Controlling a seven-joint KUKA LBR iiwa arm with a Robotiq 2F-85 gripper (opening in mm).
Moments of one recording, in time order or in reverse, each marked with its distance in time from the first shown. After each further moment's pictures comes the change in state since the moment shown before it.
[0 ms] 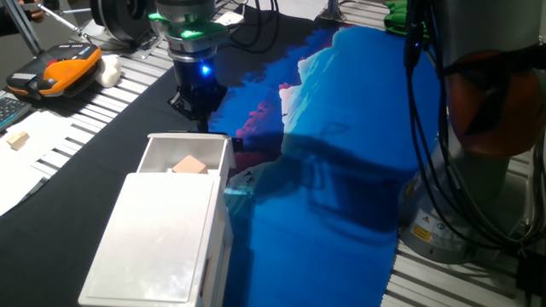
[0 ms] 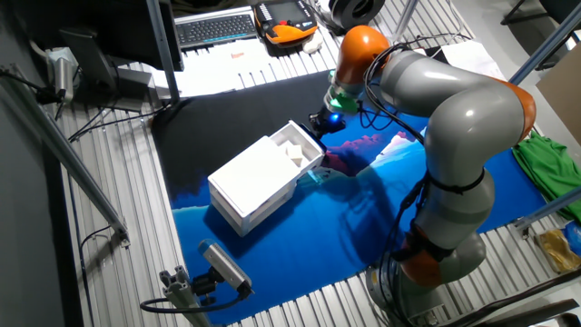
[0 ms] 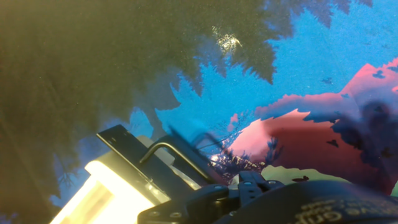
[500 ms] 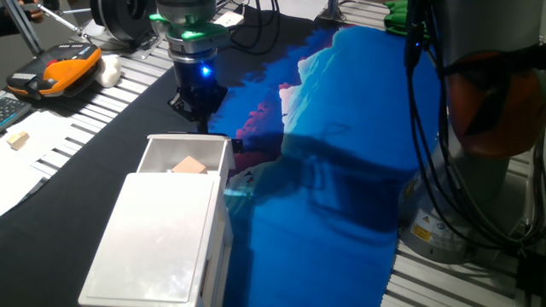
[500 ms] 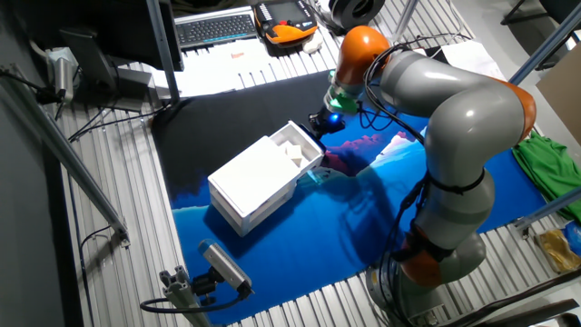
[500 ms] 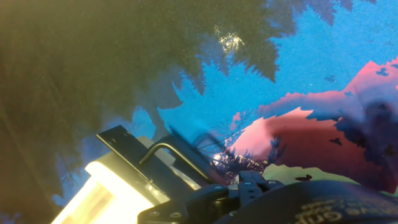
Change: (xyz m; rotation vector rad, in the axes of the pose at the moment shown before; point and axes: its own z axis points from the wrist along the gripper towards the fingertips) arm 0.003 0.002 0.001 -0.004 -0.005 0.003
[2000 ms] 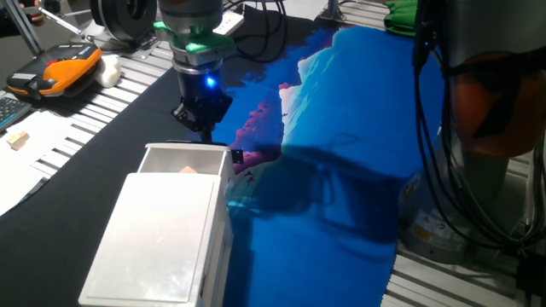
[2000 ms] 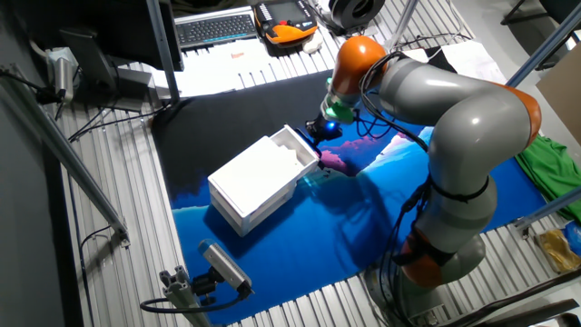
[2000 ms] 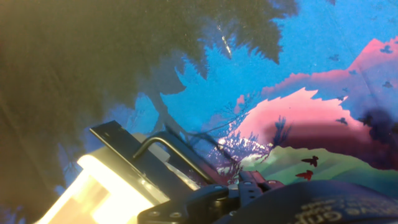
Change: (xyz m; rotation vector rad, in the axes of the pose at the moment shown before) arm 0.029 0.008 0.006 0.008 -0.024 0.028
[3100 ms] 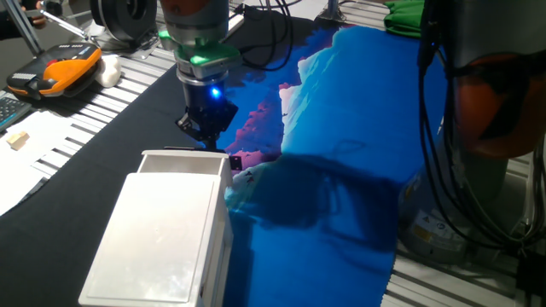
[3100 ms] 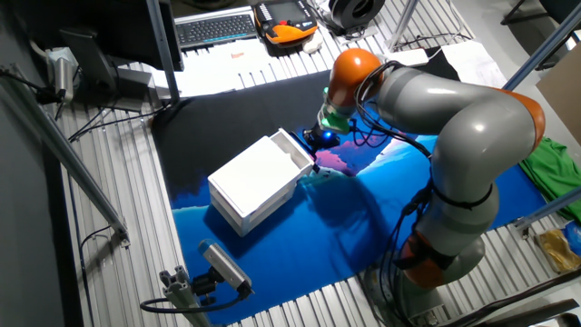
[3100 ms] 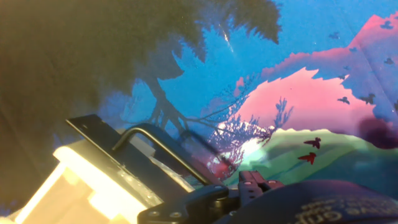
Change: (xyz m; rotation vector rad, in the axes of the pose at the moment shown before) arm 0.027 0.002 0.009 0.005 -0.014 0.031
